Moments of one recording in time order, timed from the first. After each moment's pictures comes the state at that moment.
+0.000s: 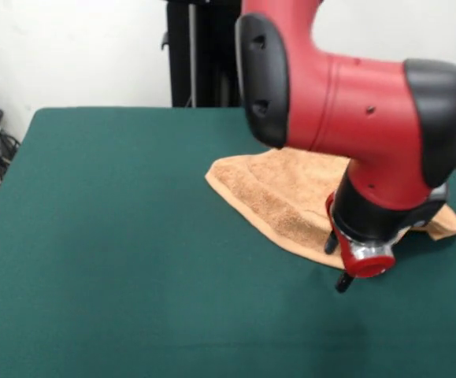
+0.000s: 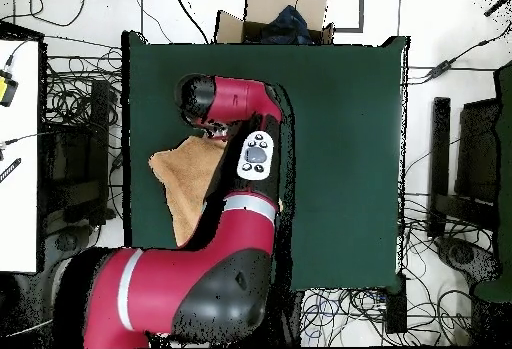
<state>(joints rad) 0.05 -0.12 -0.20 0.96 0.15 0.93 3.04</state>
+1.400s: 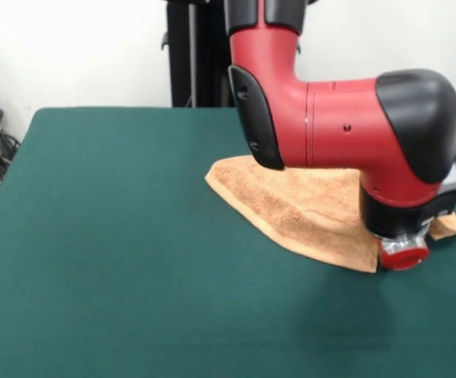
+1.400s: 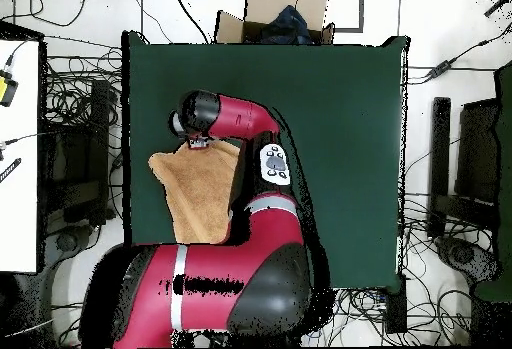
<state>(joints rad) -0.06 -0.20 0.07 1.17 0.16 0.81 3.01</state>
